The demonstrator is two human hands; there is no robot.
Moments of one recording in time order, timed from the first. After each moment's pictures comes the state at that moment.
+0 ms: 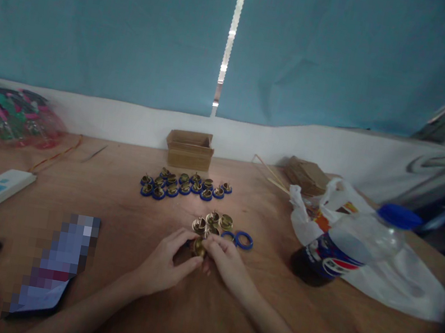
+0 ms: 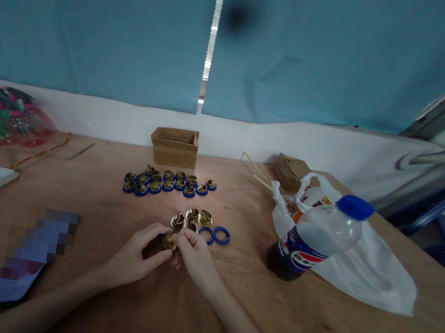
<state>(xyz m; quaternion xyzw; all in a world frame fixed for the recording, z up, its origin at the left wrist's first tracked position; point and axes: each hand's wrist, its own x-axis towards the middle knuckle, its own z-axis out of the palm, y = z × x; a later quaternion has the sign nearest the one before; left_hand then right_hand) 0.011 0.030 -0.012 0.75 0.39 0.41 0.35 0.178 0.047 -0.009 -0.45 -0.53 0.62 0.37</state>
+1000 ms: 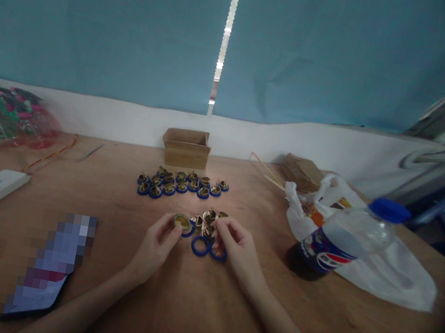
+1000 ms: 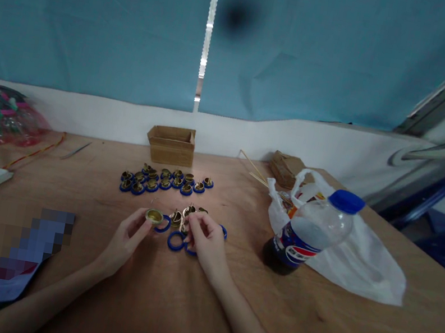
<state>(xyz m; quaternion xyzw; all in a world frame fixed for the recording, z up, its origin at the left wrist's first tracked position) 0.009 0.038 -0.014 0.58 0.42 0.54 0.45 0.195 0.056 0.007 -0.48 -0.51 0.52 0.49</state>
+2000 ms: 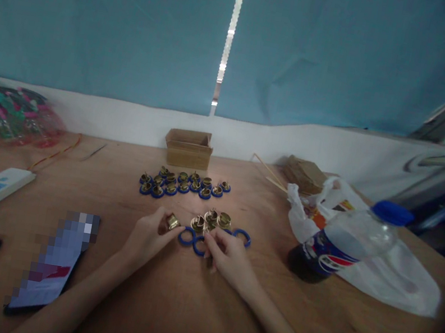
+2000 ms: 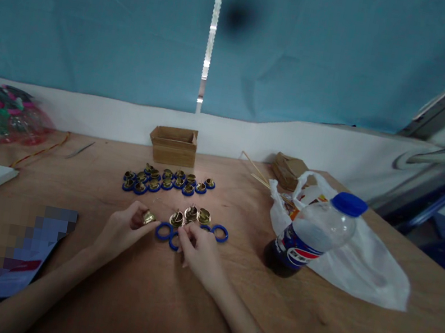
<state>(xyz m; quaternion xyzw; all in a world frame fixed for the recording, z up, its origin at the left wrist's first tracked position) -0.020 0.055 -0.024 0.69 0.57 0.39 0.20 0.195 0.050 -0.007 -0.51 -0.68 0.41 0.33</state>
